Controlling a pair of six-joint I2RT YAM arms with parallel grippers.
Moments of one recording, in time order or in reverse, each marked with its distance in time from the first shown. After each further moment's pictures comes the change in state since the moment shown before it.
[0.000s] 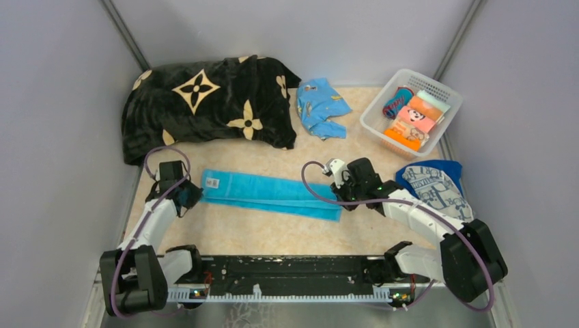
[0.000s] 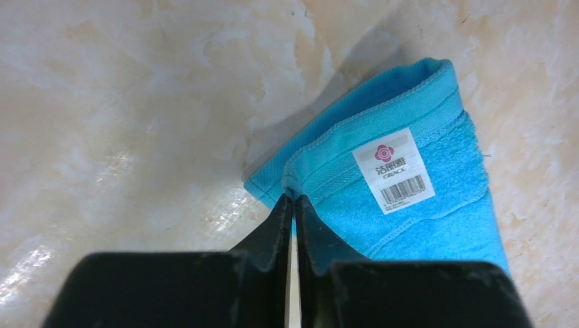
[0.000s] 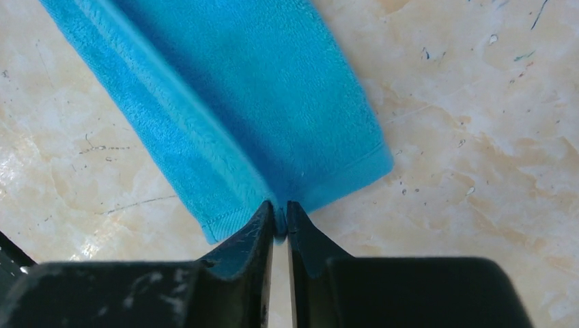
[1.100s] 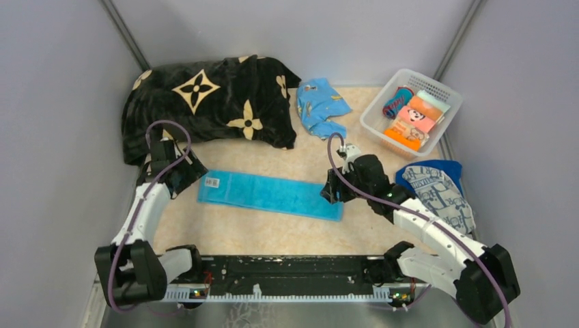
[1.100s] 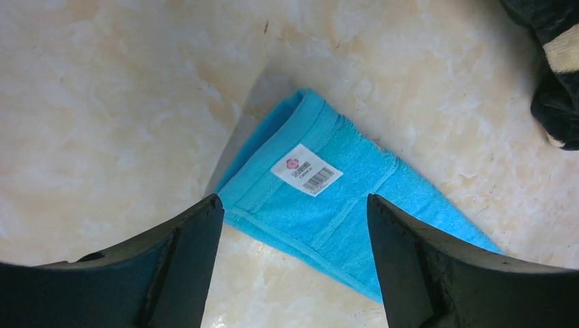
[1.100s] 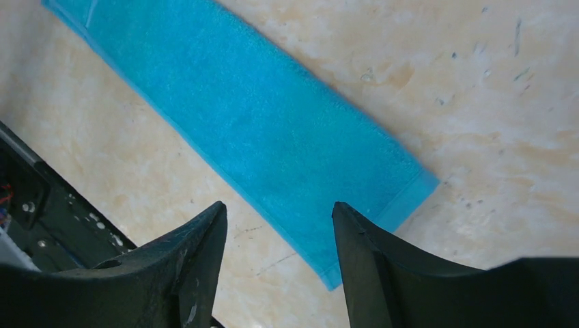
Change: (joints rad) left arm 0.004 0.003 0.213 -0.106 0.091 0.225; right arm 0.042 -0.179 0.081 0.014 0.011 0.470
